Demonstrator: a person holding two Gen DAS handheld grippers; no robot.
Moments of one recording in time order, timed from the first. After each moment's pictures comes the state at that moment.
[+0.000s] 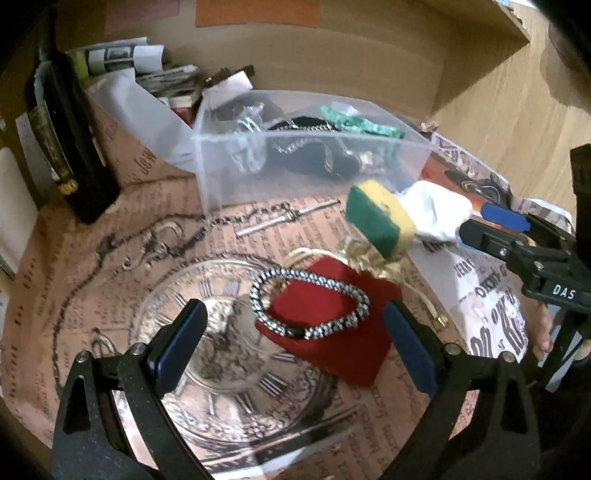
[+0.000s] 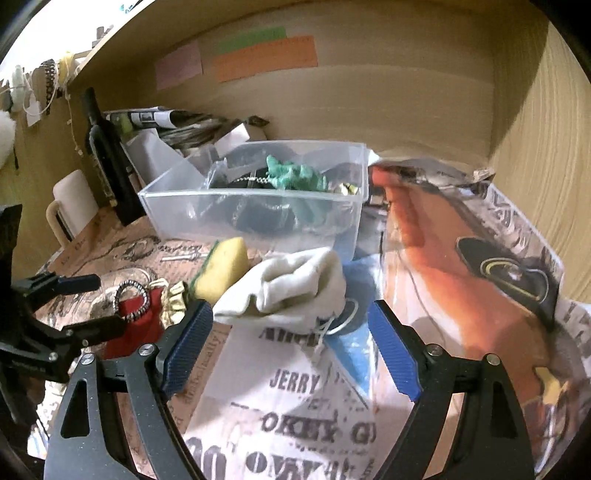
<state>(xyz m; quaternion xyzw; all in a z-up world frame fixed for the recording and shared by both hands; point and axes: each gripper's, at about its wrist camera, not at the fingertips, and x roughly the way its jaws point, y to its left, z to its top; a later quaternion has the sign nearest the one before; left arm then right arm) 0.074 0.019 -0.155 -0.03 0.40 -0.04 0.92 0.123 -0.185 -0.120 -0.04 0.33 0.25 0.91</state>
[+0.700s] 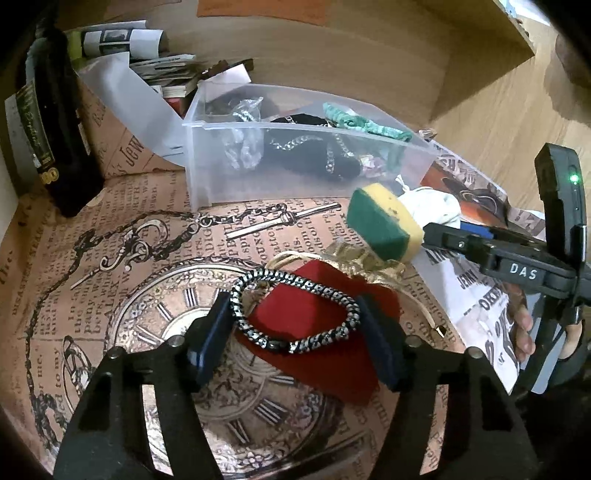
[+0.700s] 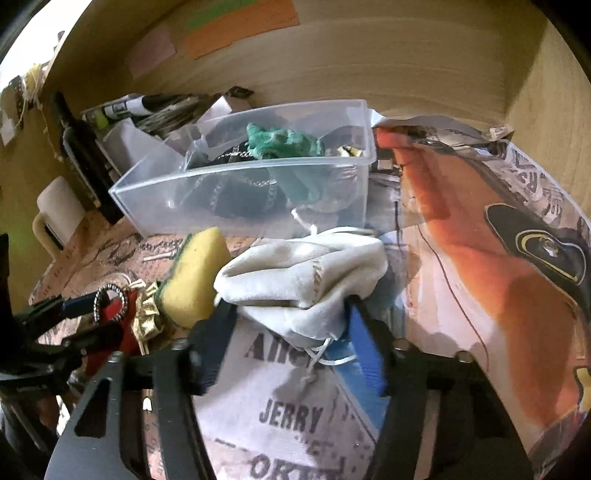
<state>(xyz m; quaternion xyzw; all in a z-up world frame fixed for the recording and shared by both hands) 0.085 0.030 -0.164 -0.06 0.39 -0.06 0.92 0.159 -0.175 -0.143 0.00 0.39 0.25 0.89</state>
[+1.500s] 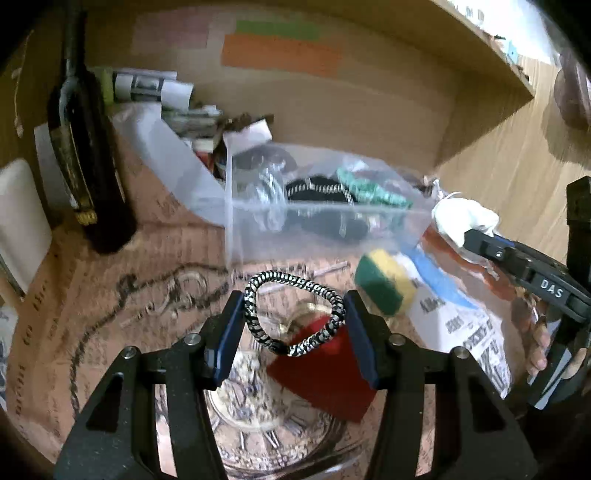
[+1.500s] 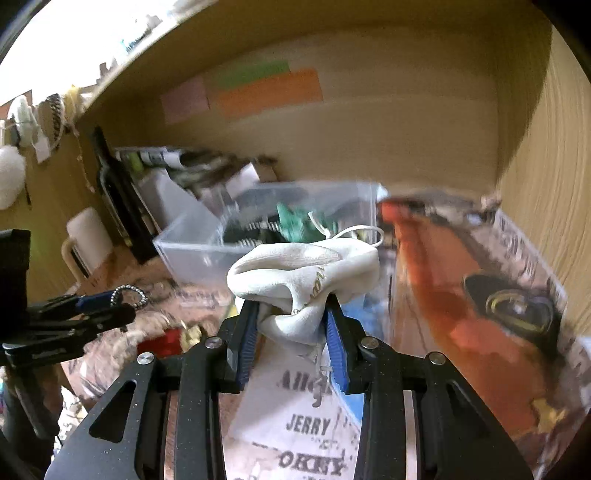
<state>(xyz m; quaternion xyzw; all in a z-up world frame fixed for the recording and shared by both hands) 0.076 0.051 -0.116 -0.07 0.32 -0.04 0.94 0.131 -0.183 -0.084 0.00 0.28 0.27 0.92</state>
